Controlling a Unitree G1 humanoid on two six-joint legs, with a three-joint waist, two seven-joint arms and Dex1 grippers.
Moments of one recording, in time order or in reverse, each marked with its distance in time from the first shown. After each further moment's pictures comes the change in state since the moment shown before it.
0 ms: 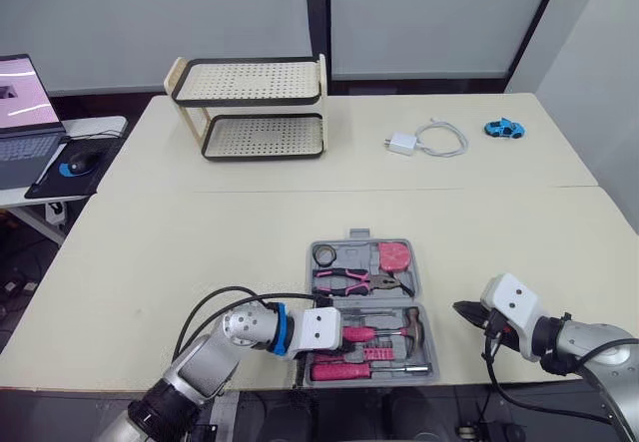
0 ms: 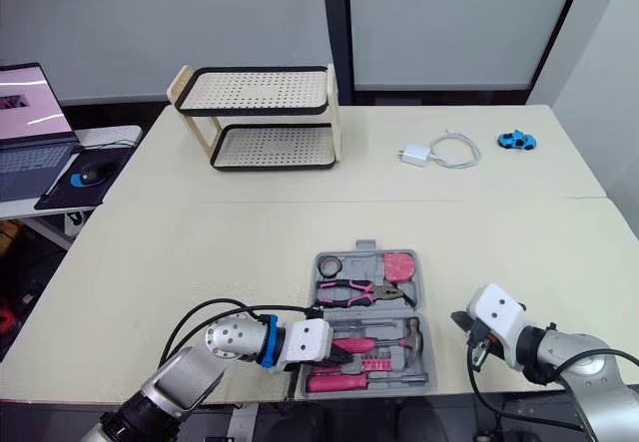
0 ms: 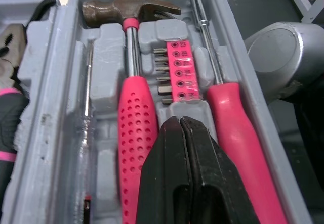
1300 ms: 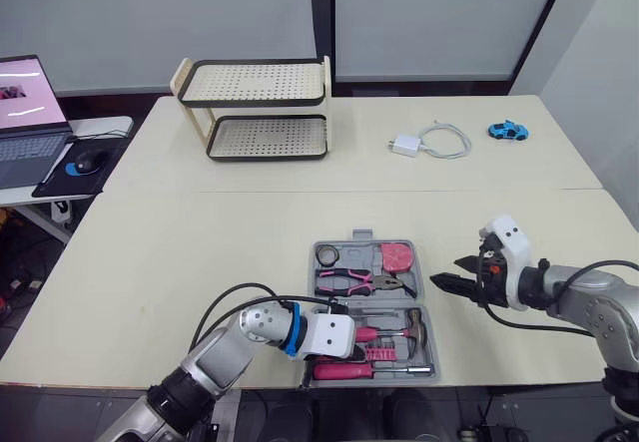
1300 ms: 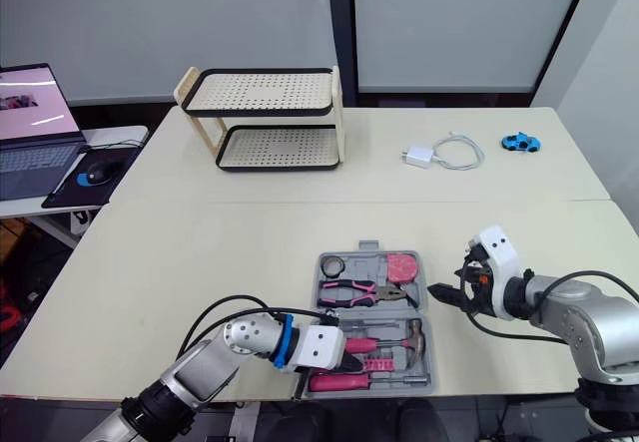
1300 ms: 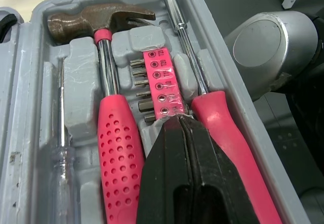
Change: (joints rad) left arm -0.073 -0.038 -0.080 0.072 0.049 -0.029 -0.043; right arm -0.528 0.127 -0.068 0.154 0.380 0.797 -0.195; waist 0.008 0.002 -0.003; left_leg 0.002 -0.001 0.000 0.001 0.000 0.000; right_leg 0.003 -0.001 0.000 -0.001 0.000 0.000
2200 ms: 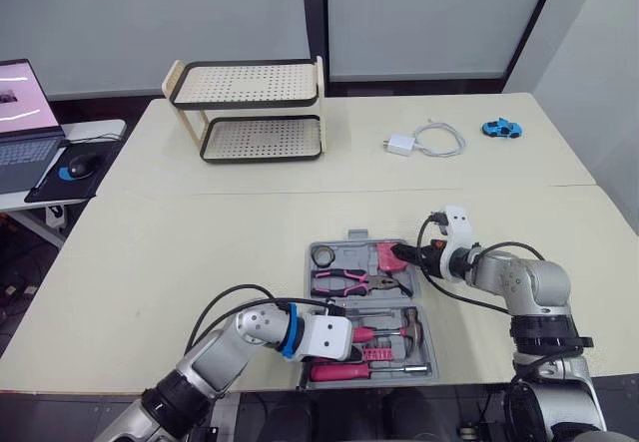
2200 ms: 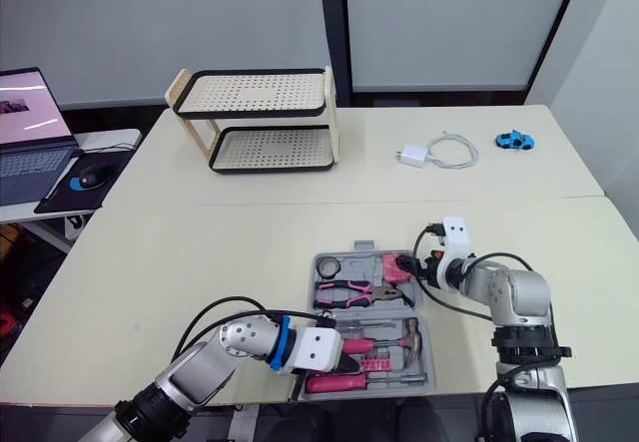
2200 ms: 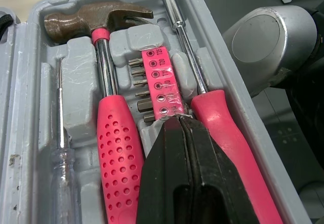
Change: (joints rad) left arm 0.024 0.024 0.011 -0.027 0.003 0.004 -0.001; right arm -0.202 0.339 0.028 0.458 -0.080 -0.158 -0.254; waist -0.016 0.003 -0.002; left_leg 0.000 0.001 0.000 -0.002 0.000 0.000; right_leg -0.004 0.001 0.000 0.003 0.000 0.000
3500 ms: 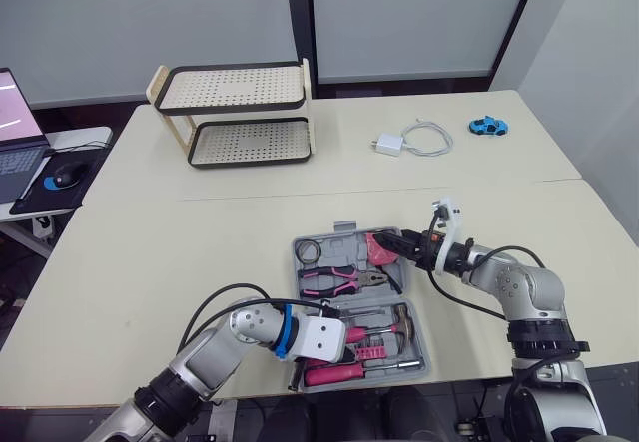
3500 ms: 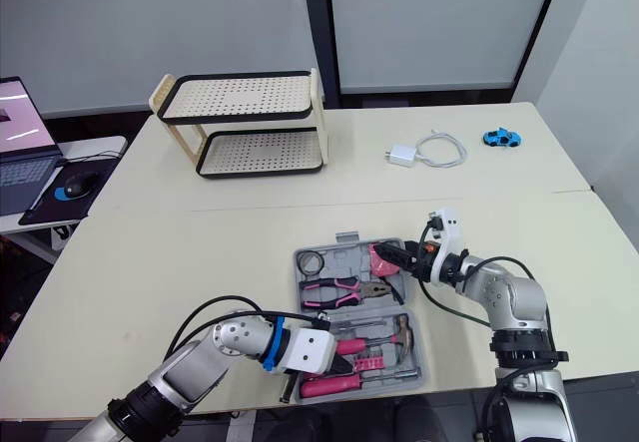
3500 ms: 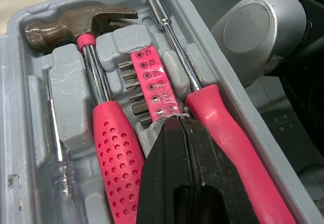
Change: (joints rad) left arm -0.001 0.036 -0.003 0.012 0.000 -0.042 -0.026; right arm 0.035 -0.019 0.033 -0.002 0.081 -0.236 0.360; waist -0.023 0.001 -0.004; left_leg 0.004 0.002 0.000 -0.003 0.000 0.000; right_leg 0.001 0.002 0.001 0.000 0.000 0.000
